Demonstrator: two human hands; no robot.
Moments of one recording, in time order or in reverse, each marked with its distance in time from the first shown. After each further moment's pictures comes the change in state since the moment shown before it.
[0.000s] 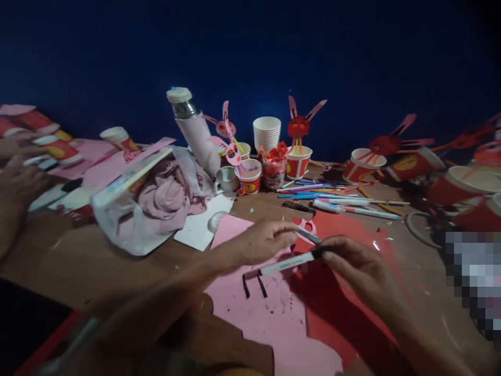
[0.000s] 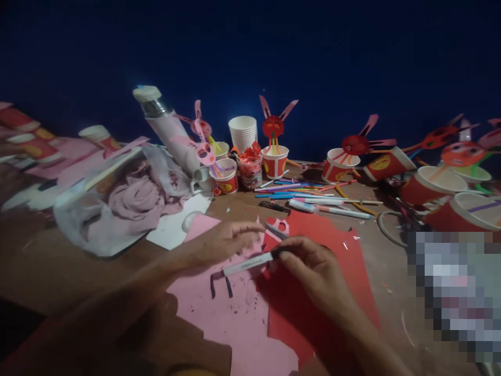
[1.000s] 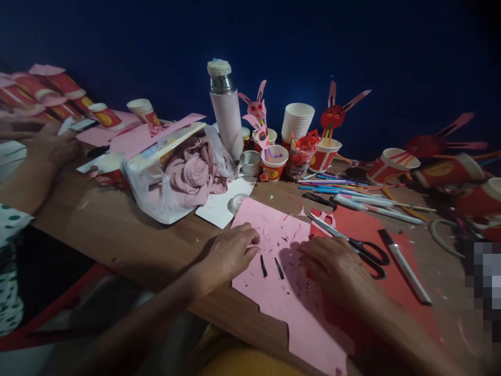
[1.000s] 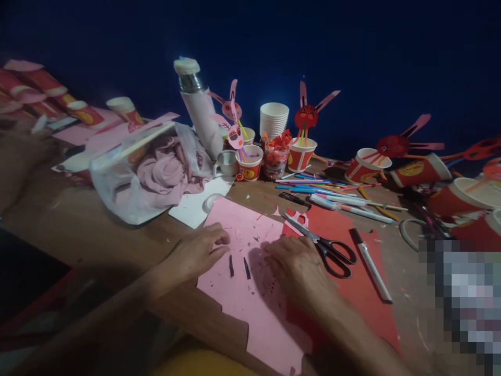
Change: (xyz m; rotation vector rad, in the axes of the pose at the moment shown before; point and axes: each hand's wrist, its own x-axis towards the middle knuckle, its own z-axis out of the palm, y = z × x) left_hand -0.073 -0.070 -0.013 0.780 0.285 -0.089; right_hand -0.001 0.007 0.050 -1.134 -0.347 -0.480
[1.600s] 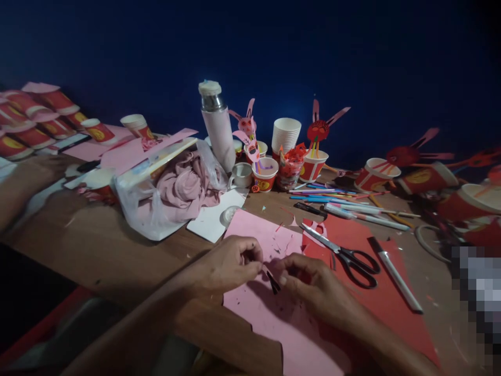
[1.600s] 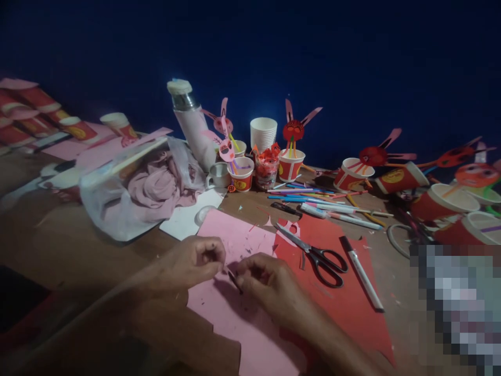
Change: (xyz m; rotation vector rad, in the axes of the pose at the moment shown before) left_hand 0.007 0.022 -0.026 -0.567 -0.197 -0.074; right_hand 0.007 -0.027 -0.004 1.030 -0.137 0.321
